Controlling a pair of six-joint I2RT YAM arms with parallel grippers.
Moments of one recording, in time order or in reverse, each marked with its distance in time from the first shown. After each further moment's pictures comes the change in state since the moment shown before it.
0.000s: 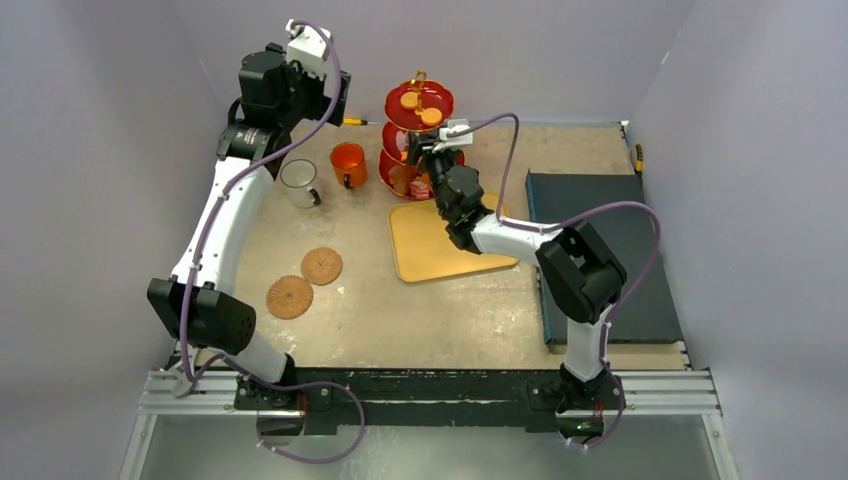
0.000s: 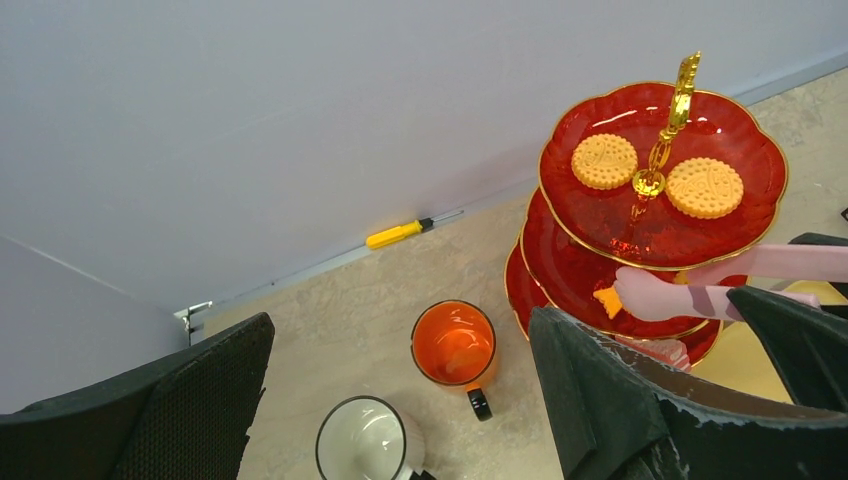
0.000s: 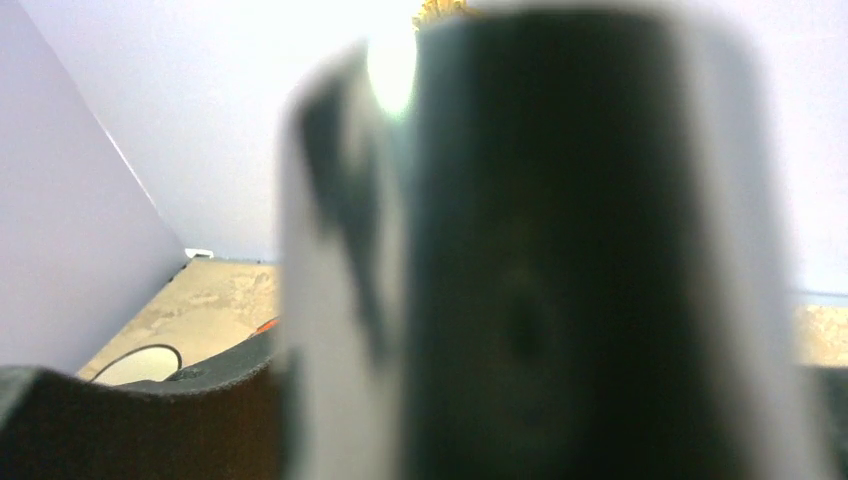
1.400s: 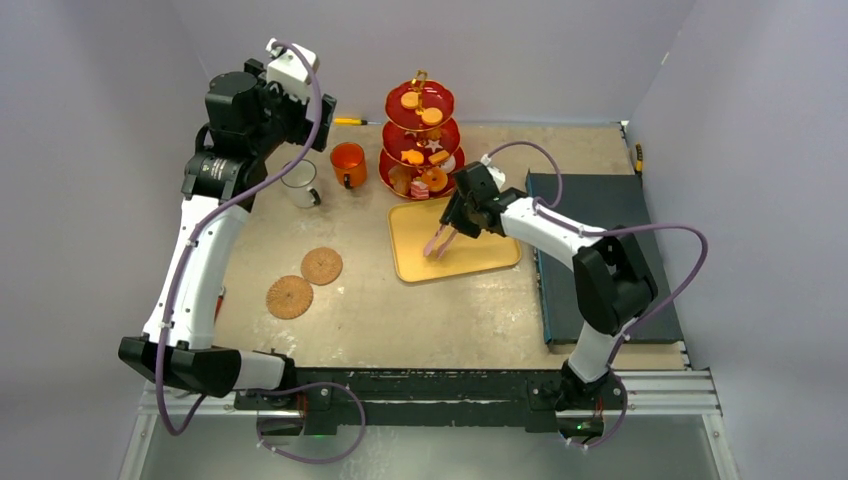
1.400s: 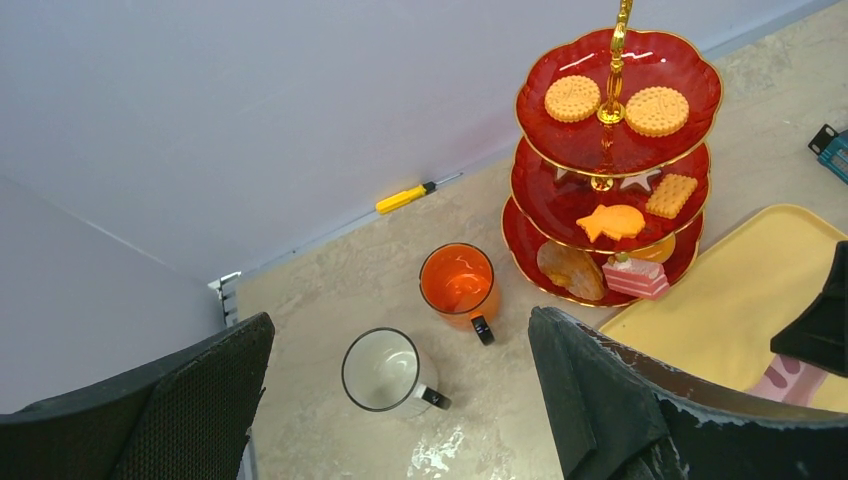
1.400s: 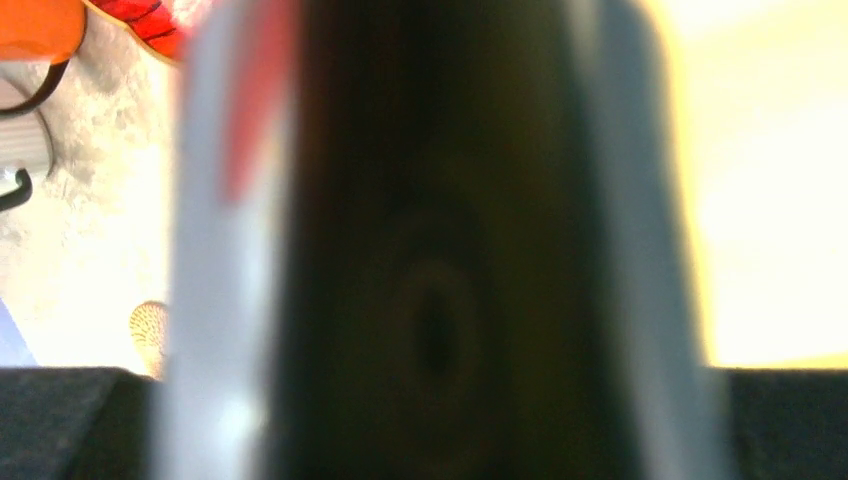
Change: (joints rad) left arm 0.001 -0.227 -0.081 -0.162 0.023 0.064; right arm -0.121 -0.164 0.023 -1.400 -0.294 0.871
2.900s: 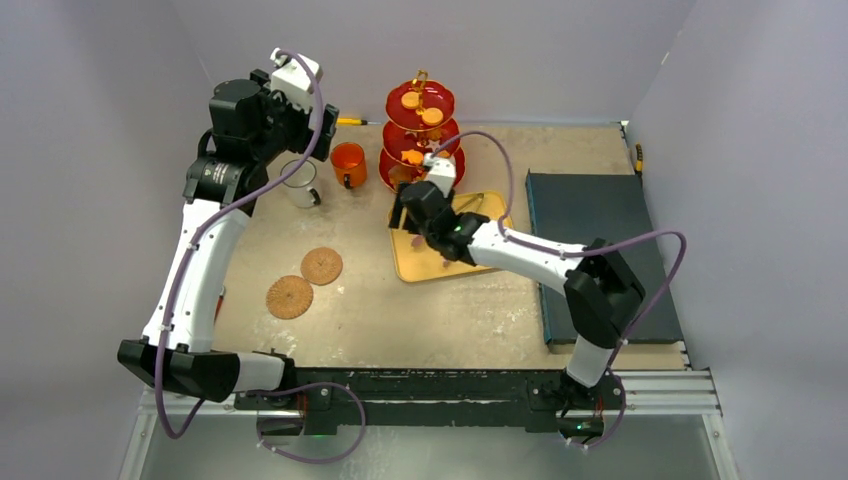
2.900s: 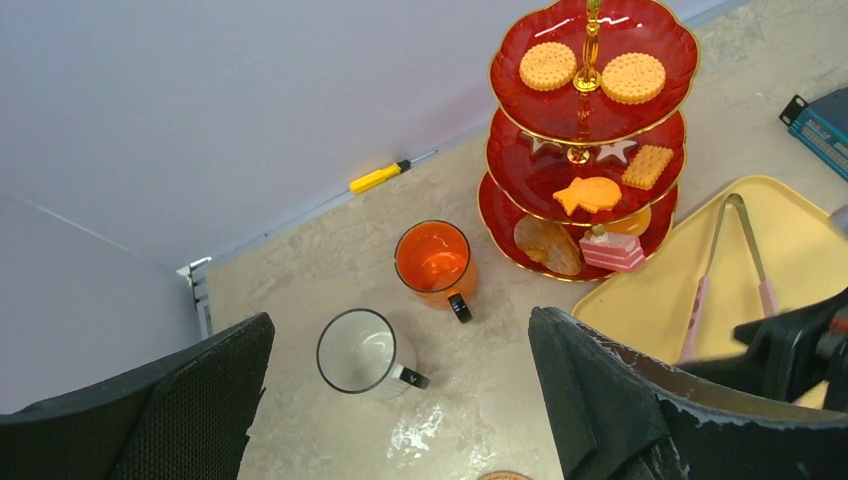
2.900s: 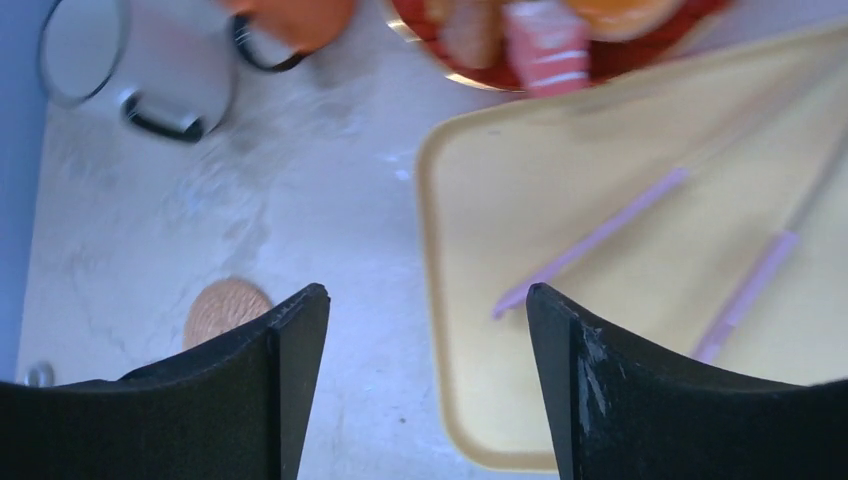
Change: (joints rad) left arm 0.001 -0.024 -0.050 -0.017 0.038 -0.007; right arm 0.242 -0.008 0.023 0.235 0.323 -0.137
